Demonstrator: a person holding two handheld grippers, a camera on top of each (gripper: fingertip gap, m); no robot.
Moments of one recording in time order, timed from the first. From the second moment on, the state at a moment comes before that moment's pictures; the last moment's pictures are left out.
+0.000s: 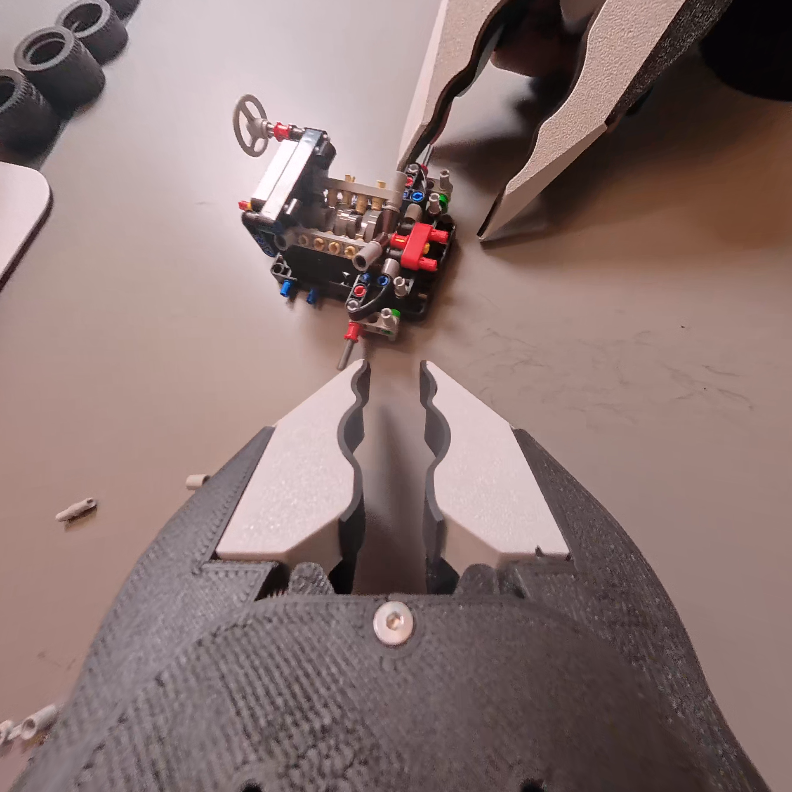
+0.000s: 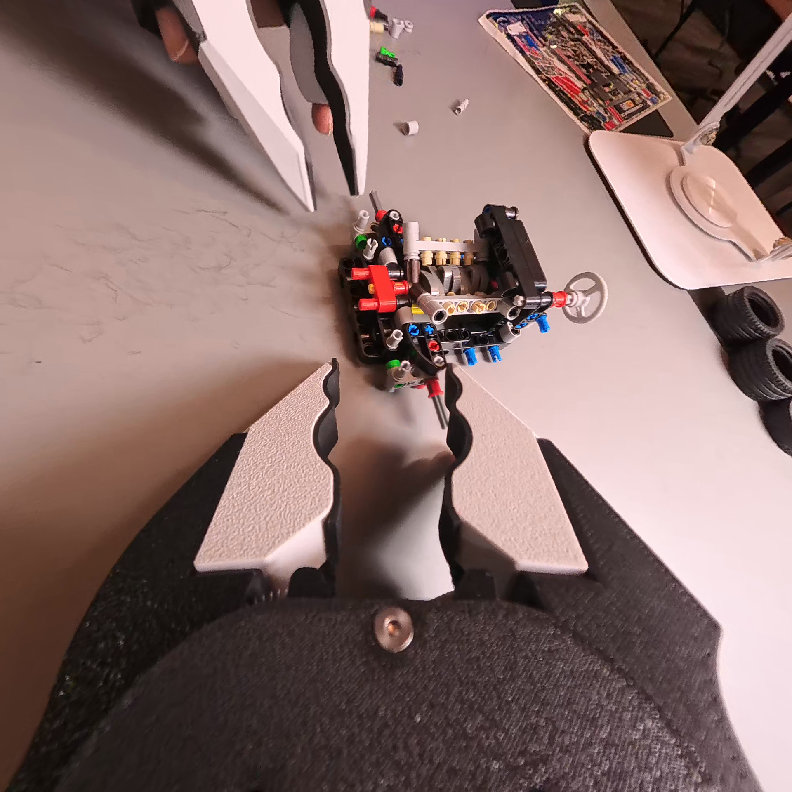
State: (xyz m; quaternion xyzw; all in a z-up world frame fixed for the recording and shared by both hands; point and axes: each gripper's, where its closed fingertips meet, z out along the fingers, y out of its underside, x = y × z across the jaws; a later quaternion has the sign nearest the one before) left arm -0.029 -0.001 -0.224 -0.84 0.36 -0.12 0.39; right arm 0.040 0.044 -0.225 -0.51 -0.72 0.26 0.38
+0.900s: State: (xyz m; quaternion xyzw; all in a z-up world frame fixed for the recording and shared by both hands) left arm -0.042 0.001 -0.231 -0.85 0.32 -0.12 0.41; right arm 0.044 0.036 -0.224 -0.51 -0.73 0.23 0.39
